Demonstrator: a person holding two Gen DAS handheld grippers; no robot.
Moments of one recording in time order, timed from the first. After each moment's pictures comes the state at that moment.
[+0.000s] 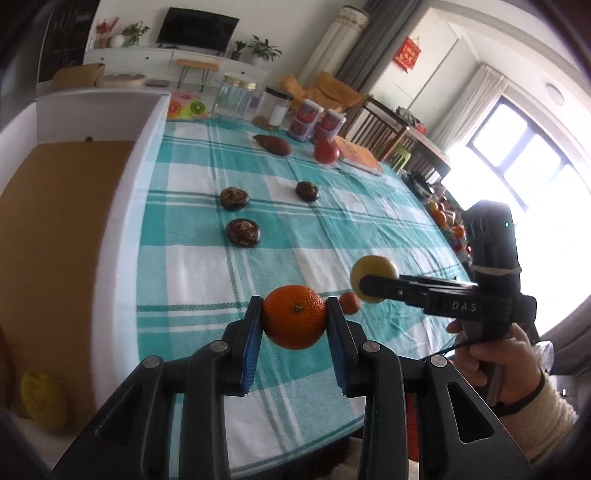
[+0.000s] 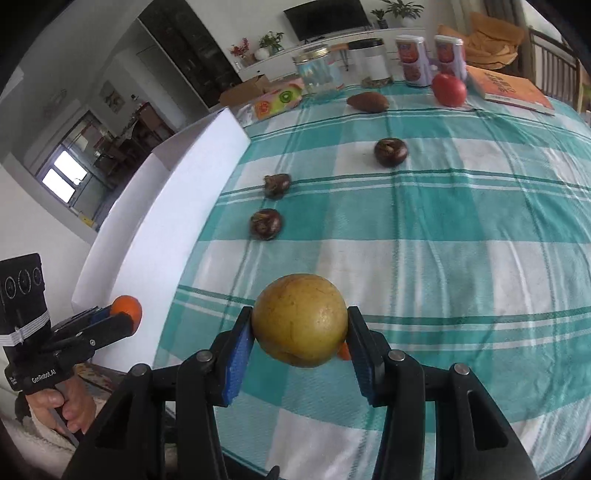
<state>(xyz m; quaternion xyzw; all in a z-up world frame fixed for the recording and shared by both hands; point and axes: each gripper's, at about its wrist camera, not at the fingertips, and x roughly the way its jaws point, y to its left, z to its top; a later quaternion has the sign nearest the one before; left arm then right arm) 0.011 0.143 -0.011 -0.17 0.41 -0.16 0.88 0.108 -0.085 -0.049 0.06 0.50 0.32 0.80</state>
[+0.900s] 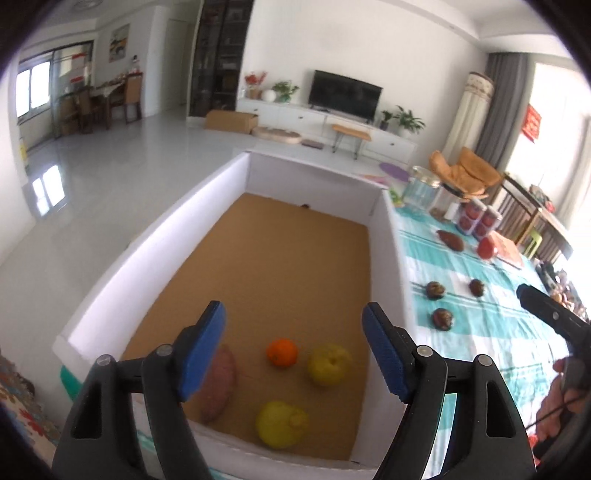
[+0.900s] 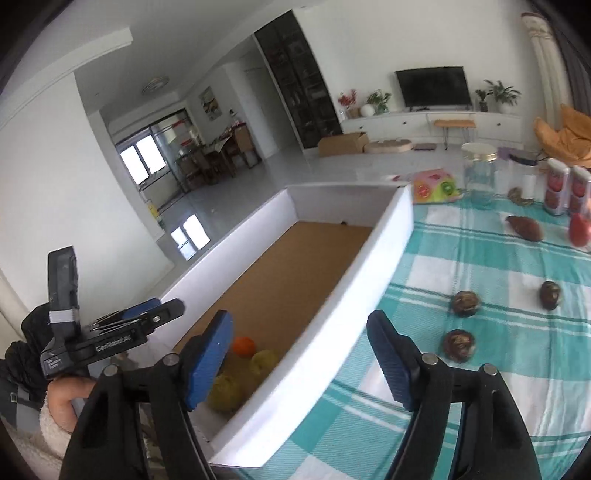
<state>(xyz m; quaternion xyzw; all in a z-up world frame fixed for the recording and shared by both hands) -0.027 0.266 0.010 -0.15 0.33 0.13 0.92 0.089 0.013 0.008 0.03 0.33 0.36 0.87</state>
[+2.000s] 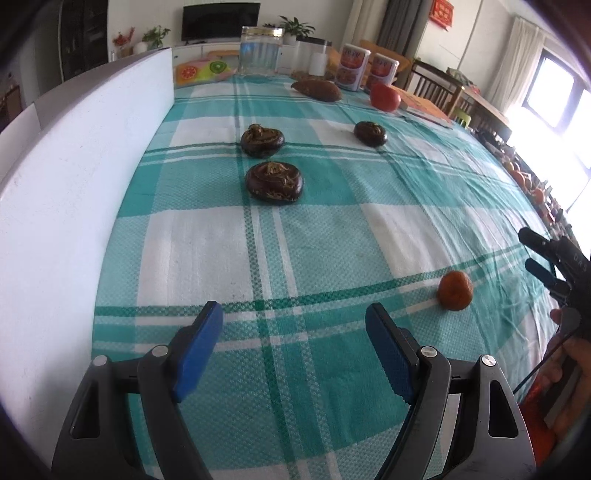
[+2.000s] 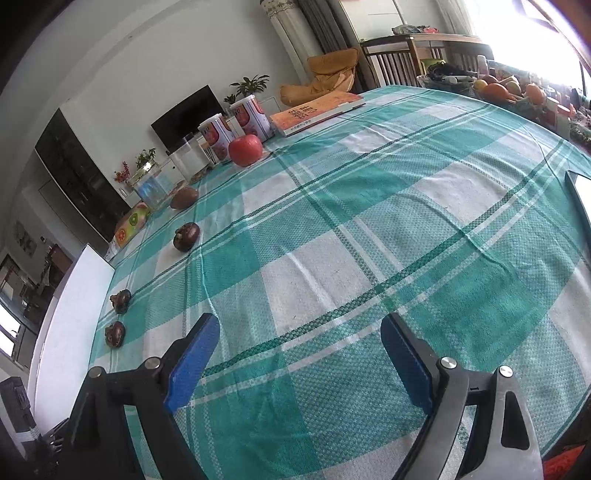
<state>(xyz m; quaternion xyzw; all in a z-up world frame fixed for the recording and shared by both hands) 0.076 0.073 -0.118 -0.07 0.45 -0.05 0.89 0.109 -0.273 -0.115 0.20 0.38 0.01 0.90</state>
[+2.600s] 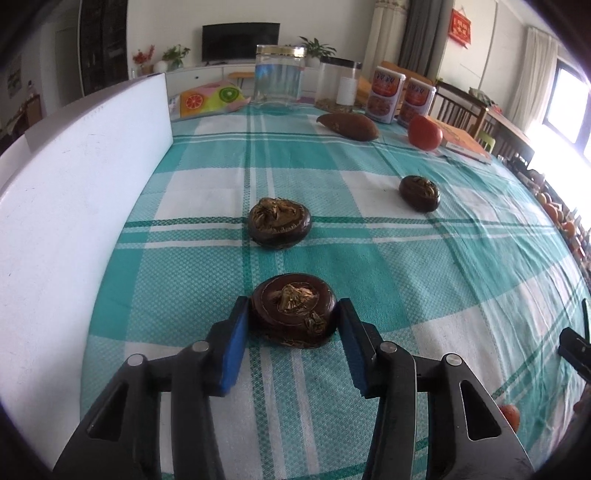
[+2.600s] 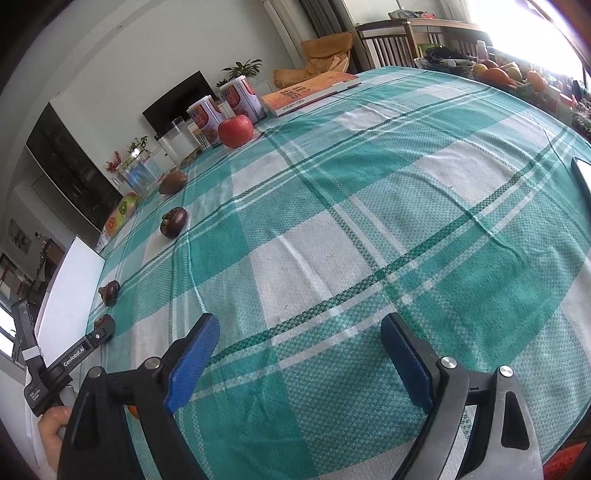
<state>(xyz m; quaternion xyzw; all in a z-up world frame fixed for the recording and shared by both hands) 0.161 0.077 -0.128 -0.06 0.42 -0.01 0.91 0.120 -0.269 -0.127 0.19 0.41 0.00 0.89</state>
